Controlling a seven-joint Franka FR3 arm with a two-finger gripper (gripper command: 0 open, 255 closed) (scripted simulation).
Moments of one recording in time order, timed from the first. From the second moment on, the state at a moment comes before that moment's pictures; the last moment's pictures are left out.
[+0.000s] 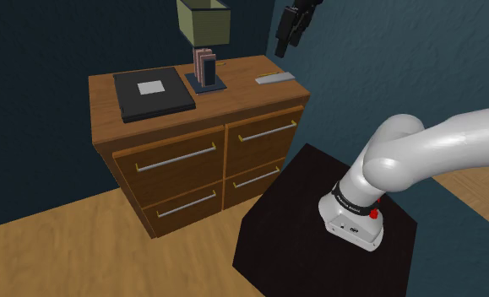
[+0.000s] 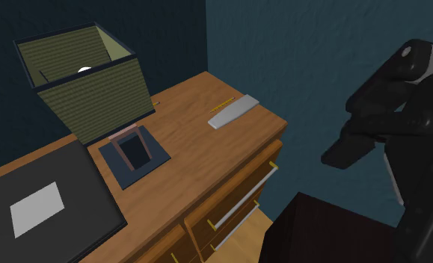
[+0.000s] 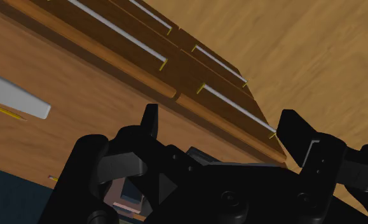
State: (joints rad) arm 0.00 -0.75 0.05 -2.26 0.04 1.63 -0.08
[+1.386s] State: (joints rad) arm 0.03 -0.49 -0.42 -2.34 -0.17 1.93 -0.89
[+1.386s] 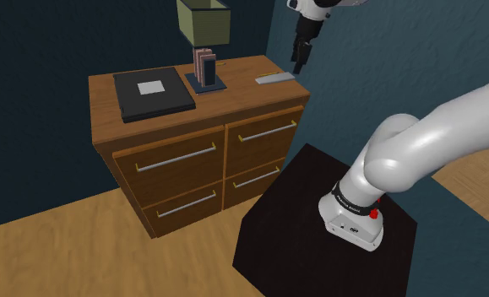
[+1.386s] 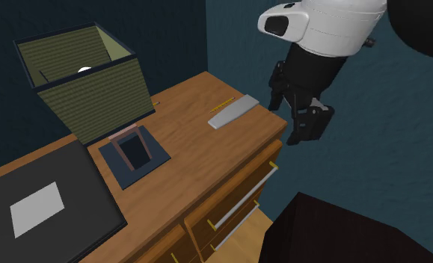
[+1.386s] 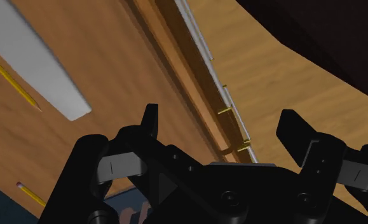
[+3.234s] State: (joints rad) arm -0.08 0.49 -0.58 -1.74 0.31 2.15 -1.92
